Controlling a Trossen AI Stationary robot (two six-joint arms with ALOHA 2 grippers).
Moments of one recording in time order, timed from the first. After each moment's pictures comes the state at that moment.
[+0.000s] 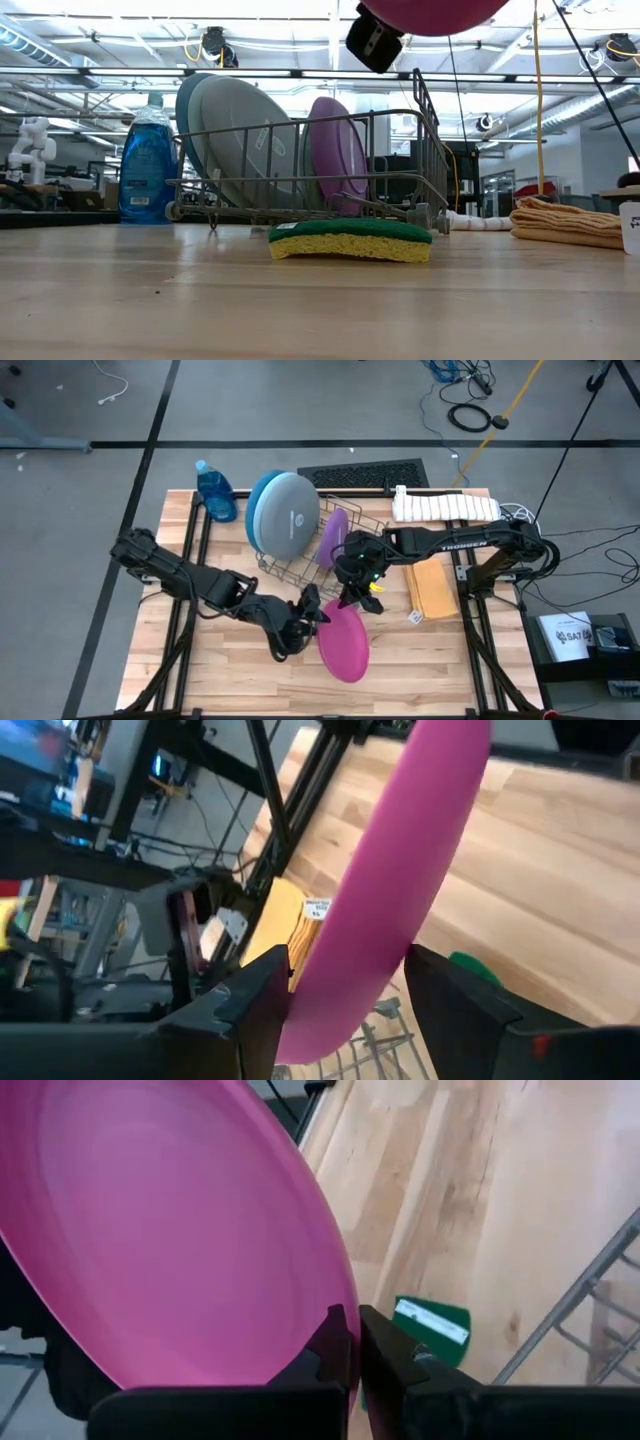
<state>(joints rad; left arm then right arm) -0.43 1.56 1.50 -0.52 -0.23 0.85 0.00 1.59 1.32 -0.47 -0.59 0.07</state>
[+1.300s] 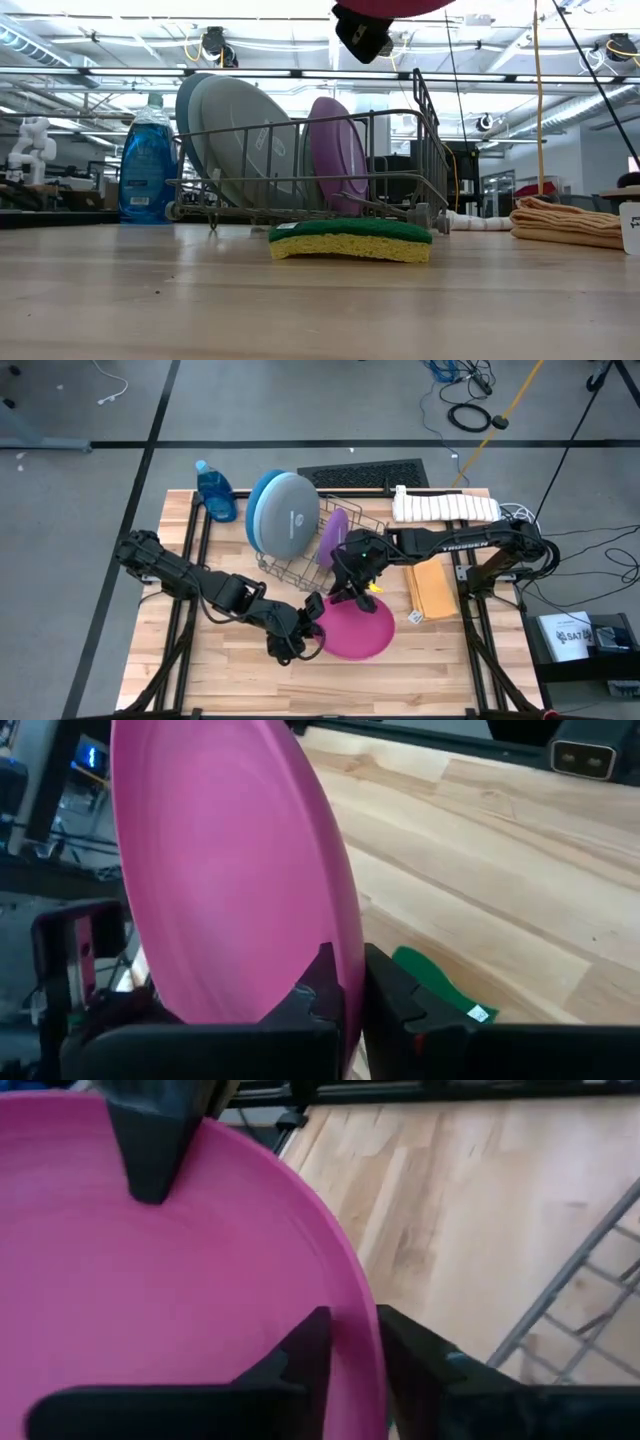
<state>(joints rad) -0.42 1.61 1.50 -0.58 -0.15 0.82 0.01 1.58 1.31 -0.38 -0.49 0.01</state>
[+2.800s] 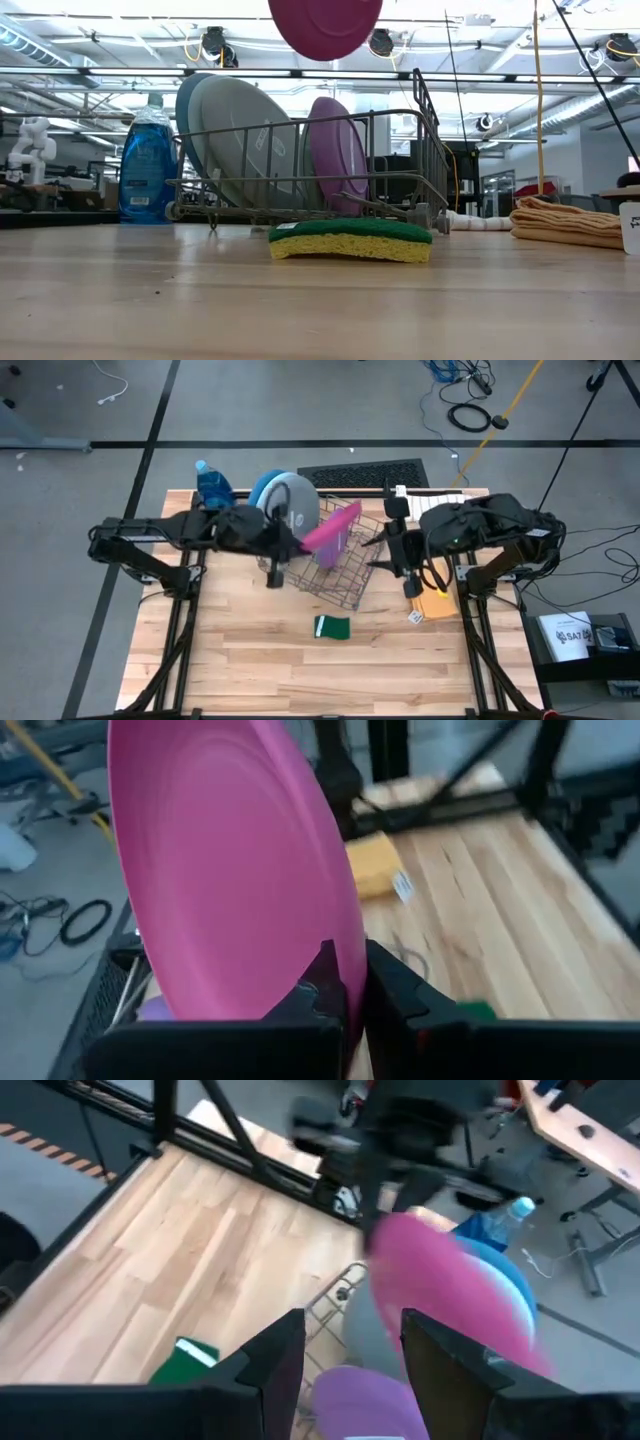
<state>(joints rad) -0.06 1.34 1.48 -0.61 -0.08 0.19 0.24 1.56 2.18 -1.17 0.24 -0.28</state>
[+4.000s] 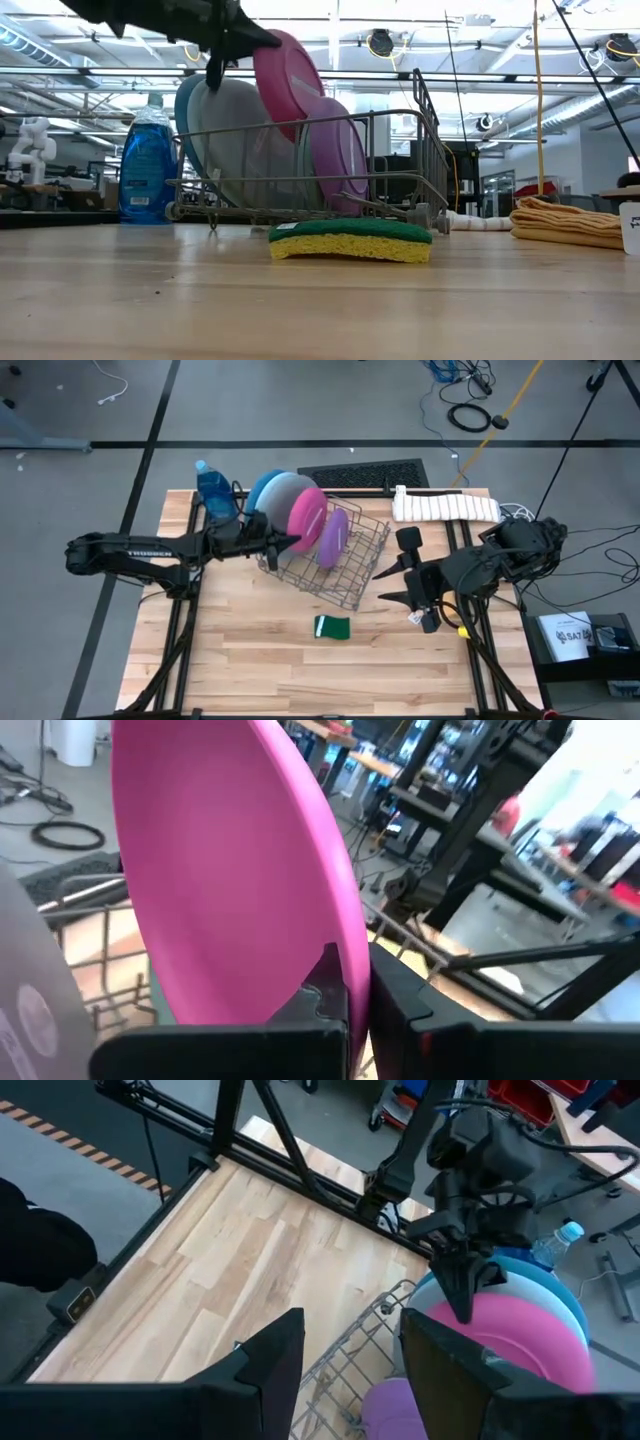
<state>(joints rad) 0.17 1.06 0.65 0.29 -0.04 -0.44 0.48 1.56 2.18 -1.21 0.37 -0.16</state>
